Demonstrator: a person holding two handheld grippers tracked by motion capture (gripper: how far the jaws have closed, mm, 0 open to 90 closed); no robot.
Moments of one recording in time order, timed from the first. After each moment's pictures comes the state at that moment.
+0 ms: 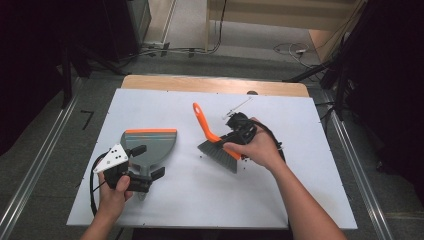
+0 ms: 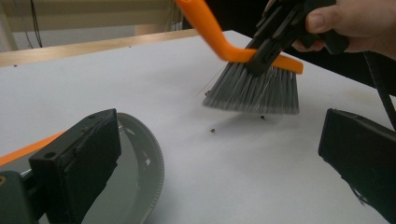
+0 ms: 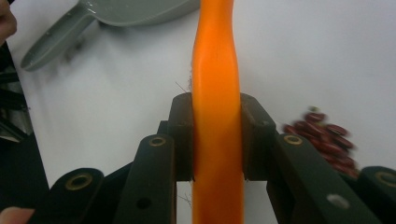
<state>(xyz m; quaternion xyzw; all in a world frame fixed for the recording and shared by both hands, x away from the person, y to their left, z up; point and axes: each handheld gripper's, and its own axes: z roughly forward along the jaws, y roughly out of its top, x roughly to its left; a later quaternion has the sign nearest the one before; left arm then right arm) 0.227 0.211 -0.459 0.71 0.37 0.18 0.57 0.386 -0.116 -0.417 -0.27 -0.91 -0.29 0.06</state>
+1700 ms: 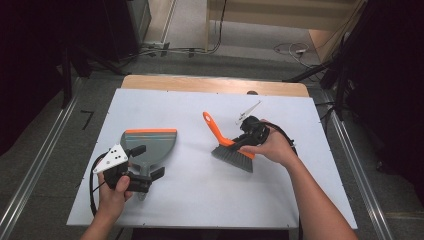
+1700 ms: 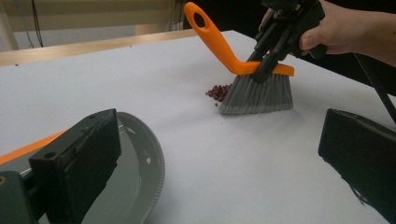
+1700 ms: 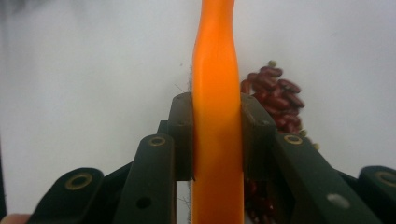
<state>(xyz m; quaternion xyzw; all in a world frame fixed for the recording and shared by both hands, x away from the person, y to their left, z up) 0.226 0.212 -0.460 0.71 0.37 0.18 0.57 0.412 -0.161 -0.443 -0.19 -0.94 -0.28 0.06</state>
